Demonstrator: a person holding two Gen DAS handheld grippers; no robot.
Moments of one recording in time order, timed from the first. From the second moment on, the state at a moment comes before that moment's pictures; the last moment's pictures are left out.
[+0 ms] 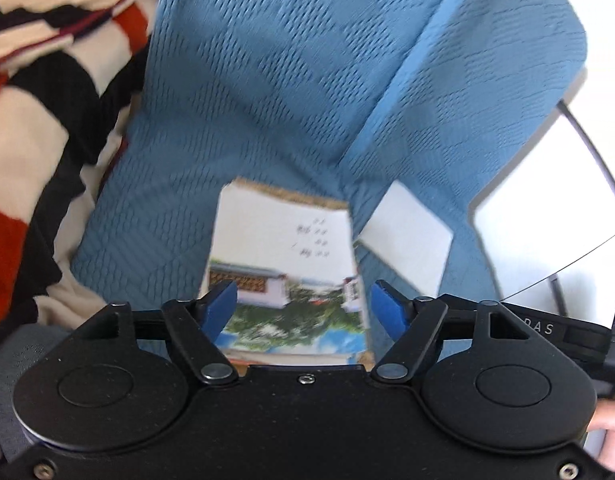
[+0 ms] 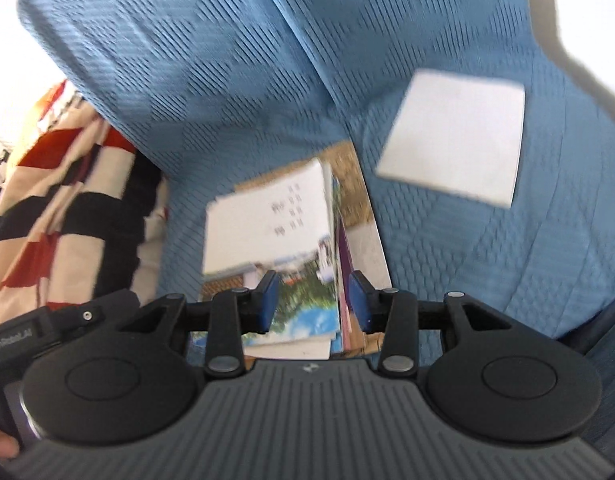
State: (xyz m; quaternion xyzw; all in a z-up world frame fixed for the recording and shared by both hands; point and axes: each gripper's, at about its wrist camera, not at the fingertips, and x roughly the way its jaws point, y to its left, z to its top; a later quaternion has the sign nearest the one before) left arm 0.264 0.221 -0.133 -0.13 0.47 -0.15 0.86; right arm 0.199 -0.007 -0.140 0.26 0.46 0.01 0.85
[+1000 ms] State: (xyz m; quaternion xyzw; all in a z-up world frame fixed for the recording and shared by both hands) left arm 0.136 0.146 -0.030 -0.07 0.35 -0.22 0.91; right arm 0.070 -0.054 -0.030 0.20 0.35 0.00 0.91
